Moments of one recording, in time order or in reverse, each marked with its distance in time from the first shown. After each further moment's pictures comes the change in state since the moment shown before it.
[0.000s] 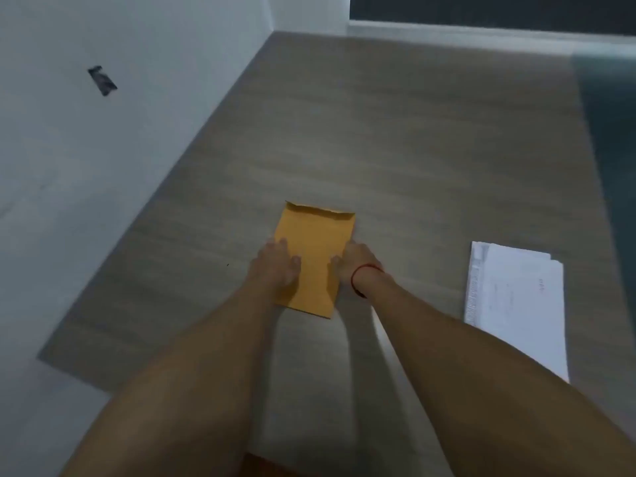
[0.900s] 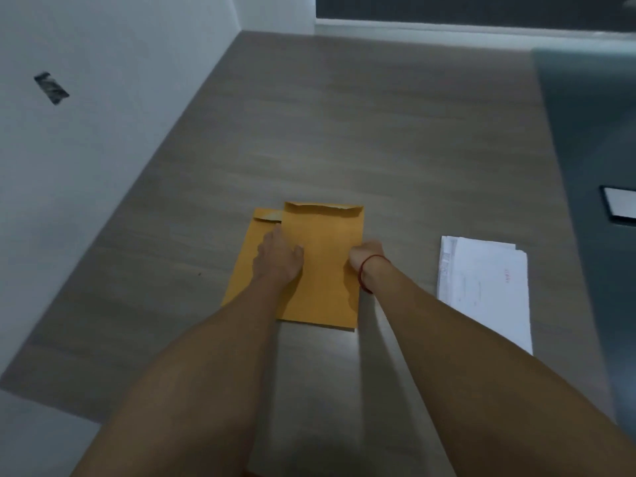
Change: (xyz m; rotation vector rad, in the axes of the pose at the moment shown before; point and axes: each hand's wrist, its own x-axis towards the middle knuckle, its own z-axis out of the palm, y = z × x) left_hand 0.004 0.048 0.012 -0.227 0.109 0.011; right_hand 0.011 0.045 -0.028 0.778 0.075 0.332
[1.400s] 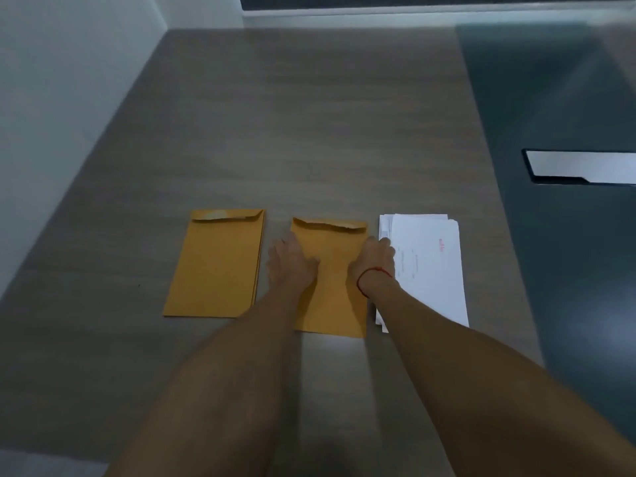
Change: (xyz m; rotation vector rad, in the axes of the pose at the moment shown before) left_hand -0.042 0.095 0.088 0.145 -0.035 0.085; right_hand 0.009 0.073 -0.096 -0.621 0.319 -0.181
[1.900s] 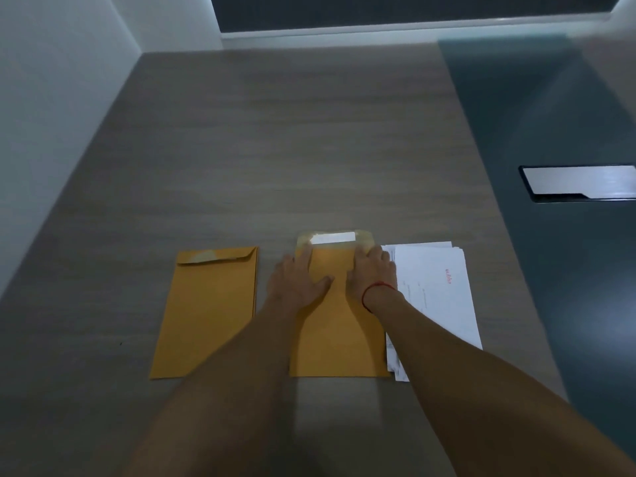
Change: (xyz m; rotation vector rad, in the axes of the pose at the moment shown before) left_hand 0.064 0.004 0.000 0.109 -0.127 0.295; right_hand 0.047 -0.015 -0.003 -0.251 0.048 -0.167
